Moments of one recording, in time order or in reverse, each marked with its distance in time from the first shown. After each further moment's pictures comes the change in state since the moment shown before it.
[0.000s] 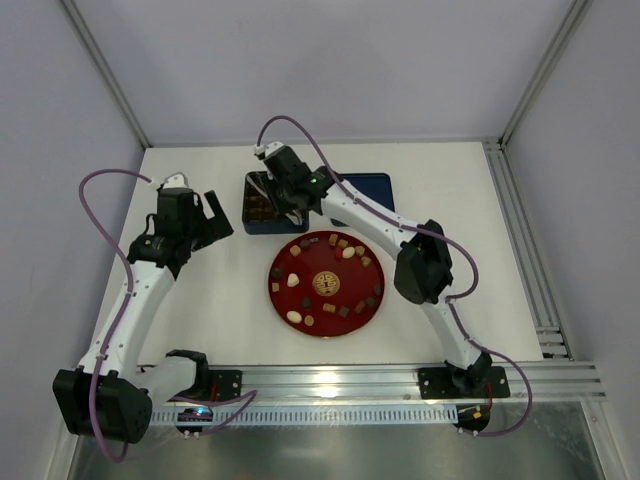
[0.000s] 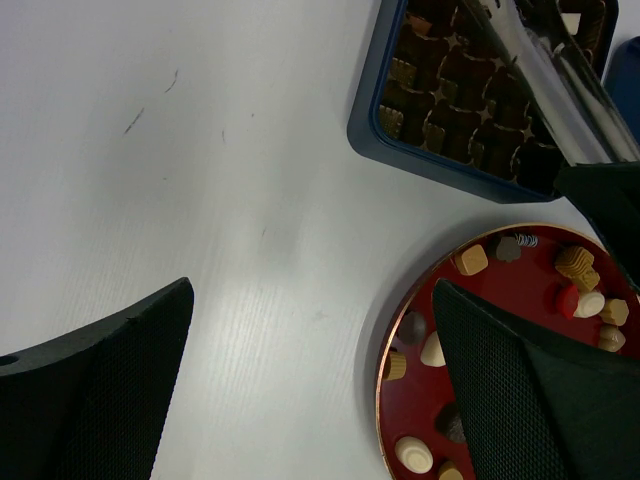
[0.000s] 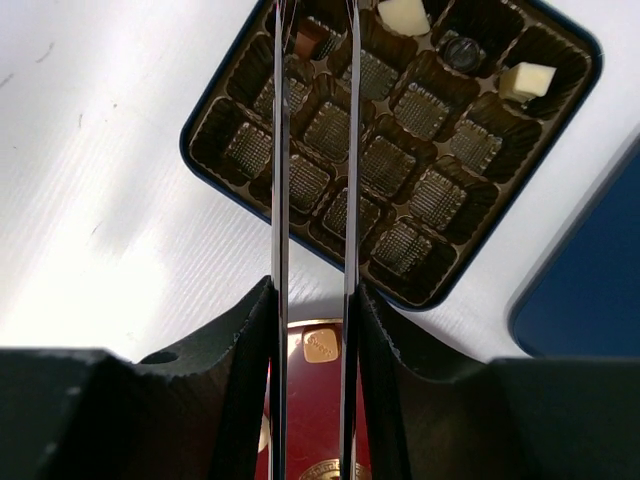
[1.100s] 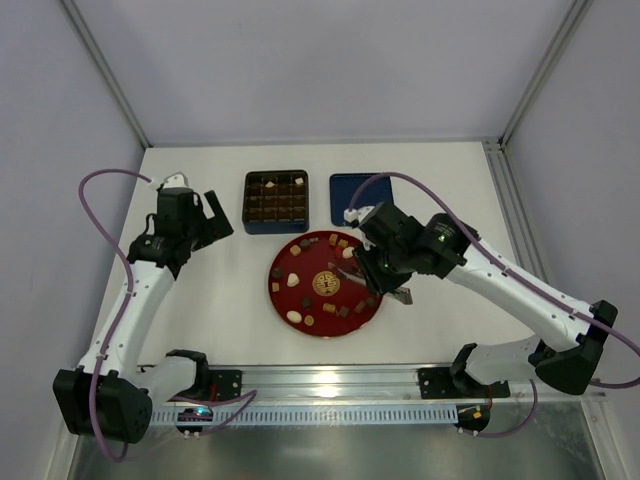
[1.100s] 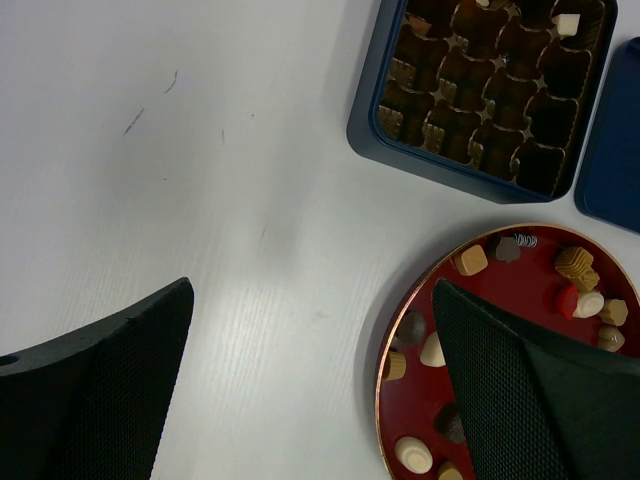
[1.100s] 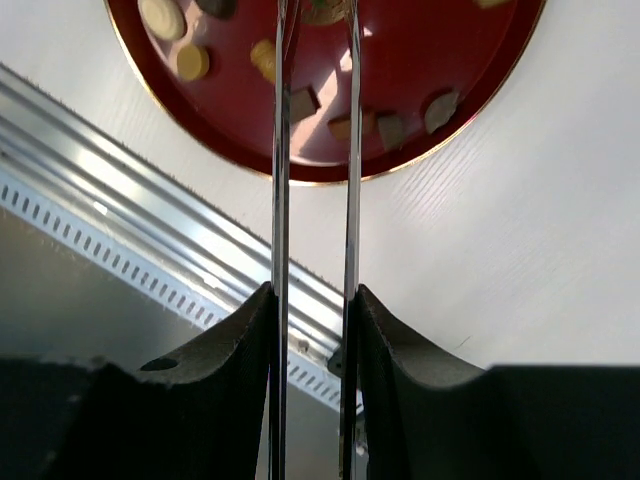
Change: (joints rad) left arm 0.002 0.000 0.000 0.001 0.002 0.000; right arm 0.059 -0.974 -0.768 -0.524 -0.098 0.118
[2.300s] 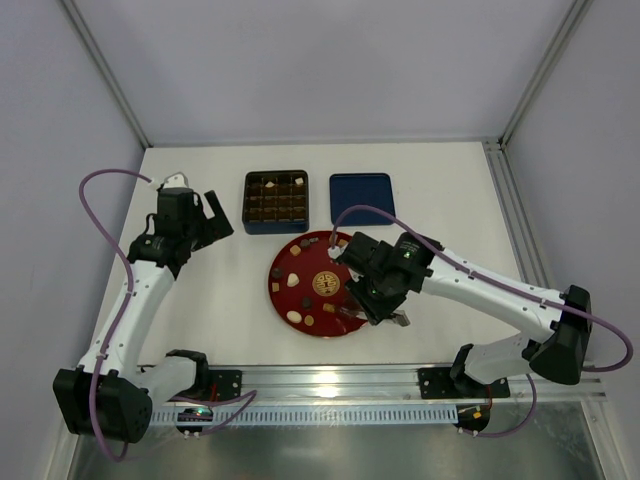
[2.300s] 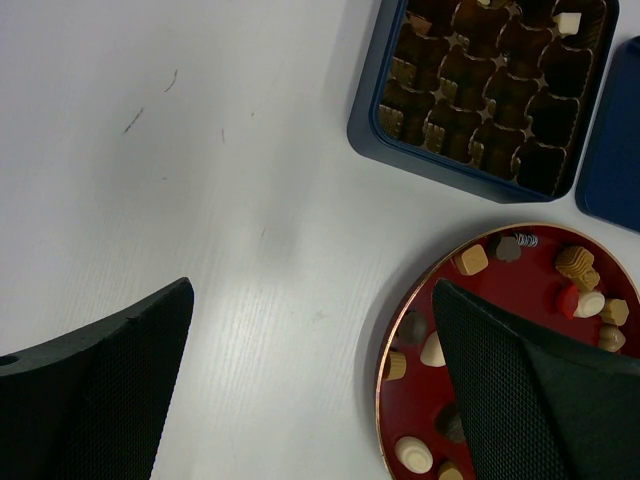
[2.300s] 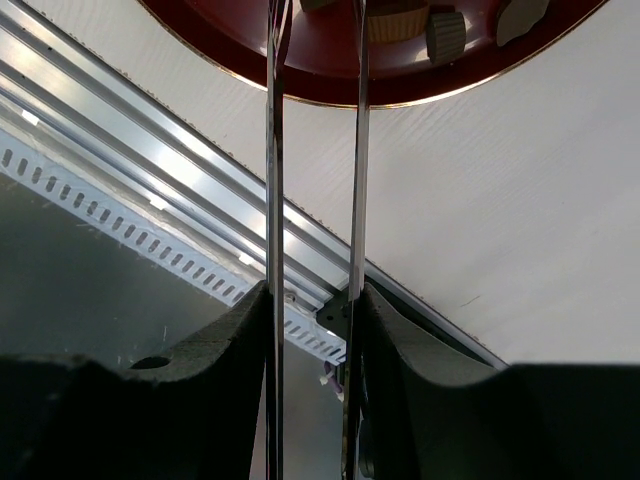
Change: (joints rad) left arm 0.000 0.002 0.000 0.000 0.000 0.000; right arm 0.134 0.056 -0.146 -0.053 -0.034 0.005
